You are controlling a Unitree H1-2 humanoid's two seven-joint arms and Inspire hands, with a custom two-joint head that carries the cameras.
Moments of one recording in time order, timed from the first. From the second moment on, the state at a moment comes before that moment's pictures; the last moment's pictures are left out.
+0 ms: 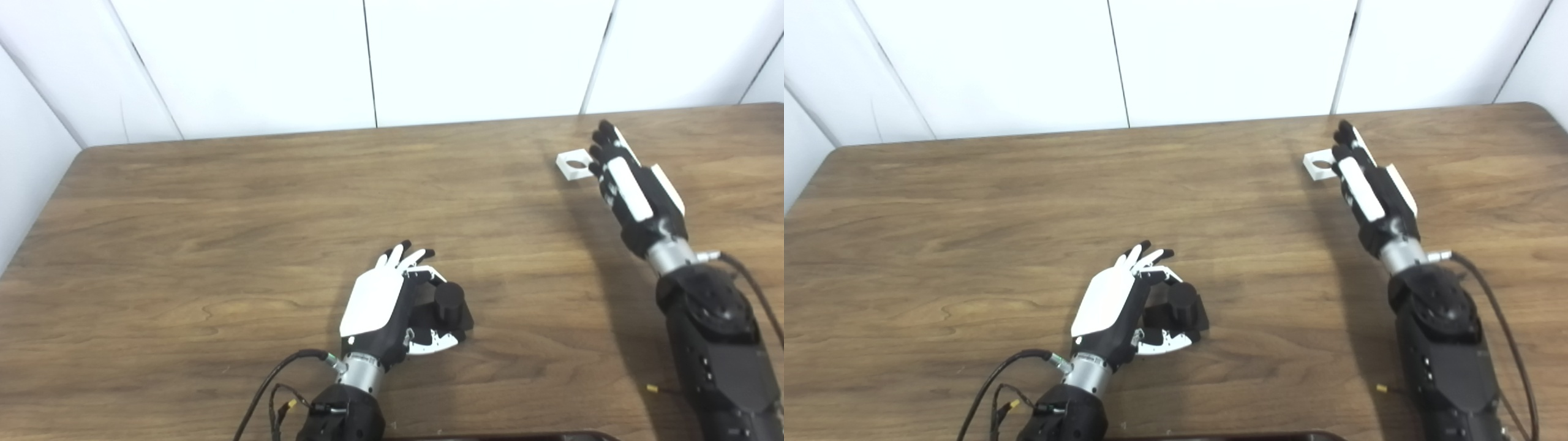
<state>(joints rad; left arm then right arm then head) 0.04 0.00 -0.51 -0.26 0.91 0.33 -0.04 -0.32 -0.31 -0.10 0.11 0.09 0.09 0.16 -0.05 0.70</state>
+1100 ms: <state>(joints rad) 0.05 0.00 -0.50 -0.24 0.91 0.29 -0.01 -0.70 -0.57 0.27 0.43 -0.52 0.04 0.26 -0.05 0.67</state>
